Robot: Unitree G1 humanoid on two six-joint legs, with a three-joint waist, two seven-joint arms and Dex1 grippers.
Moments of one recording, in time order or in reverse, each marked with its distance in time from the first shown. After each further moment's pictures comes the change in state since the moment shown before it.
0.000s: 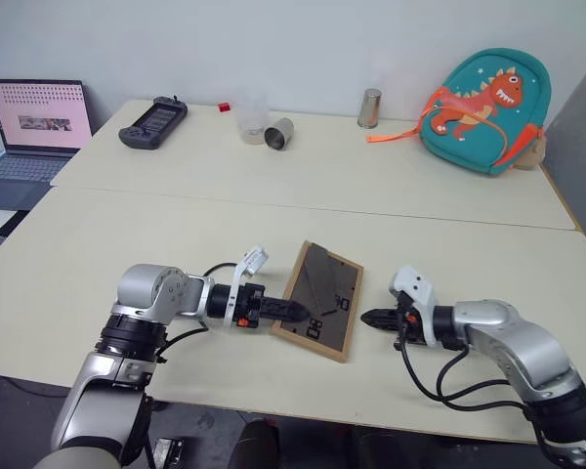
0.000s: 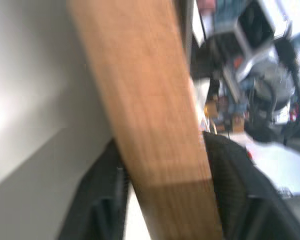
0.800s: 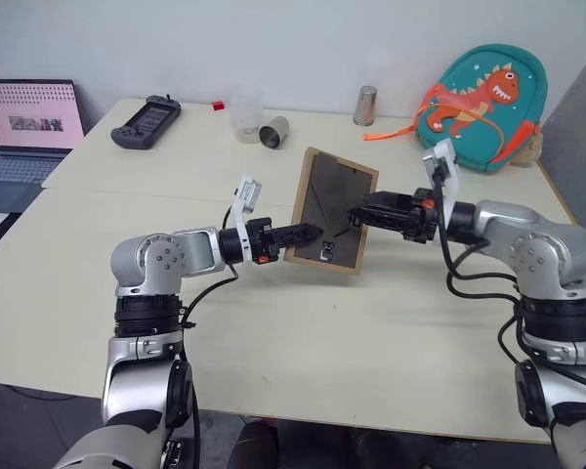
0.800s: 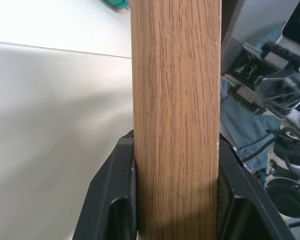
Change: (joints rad) left arm -0.123 -0.177 0.282 -0.090 -0.040 -0.114 0.318; right arm -0.573 0.170 -0.202 0.298 0.248 0.159 -0.041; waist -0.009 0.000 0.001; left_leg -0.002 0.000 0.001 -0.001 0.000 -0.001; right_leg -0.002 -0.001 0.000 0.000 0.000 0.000
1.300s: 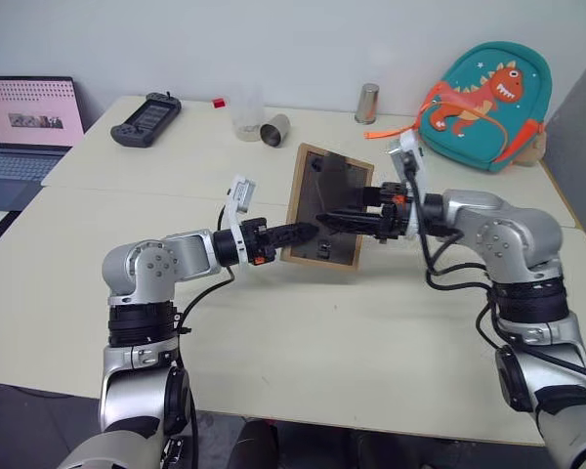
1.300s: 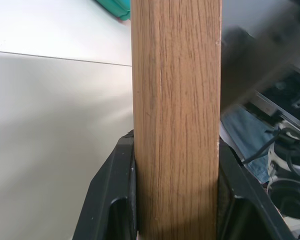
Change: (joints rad) left arm 0.044 0.018 0.022 -0.068 -0.063 0.022 0.036; right arm -0.035 -0.015 0.061 -0.030 0.067 0.026 0.158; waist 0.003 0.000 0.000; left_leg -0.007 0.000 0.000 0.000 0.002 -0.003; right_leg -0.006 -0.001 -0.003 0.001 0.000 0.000
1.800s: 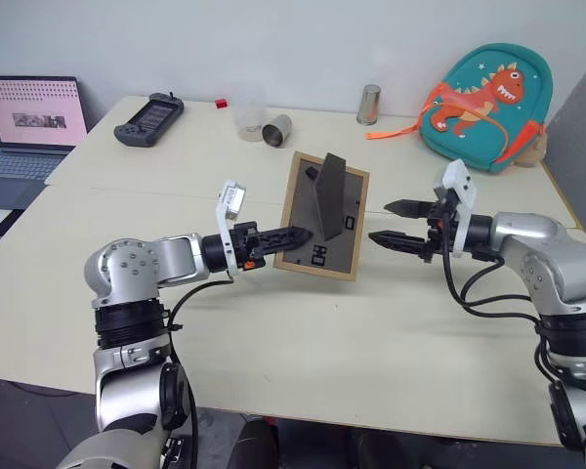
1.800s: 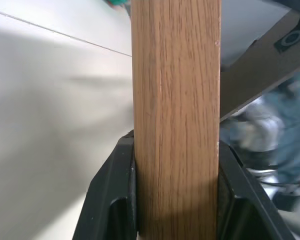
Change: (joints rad) left arm -0.024 -0.002 0.166 0.052 -0.177 0.275 0.114; right arm 0.285 -0.198 0.008 0.032 -0.358 -0.627 0.004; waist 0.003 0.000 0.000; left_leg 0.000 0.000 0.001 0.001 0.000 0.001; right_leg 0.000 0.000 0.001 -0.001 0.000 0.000
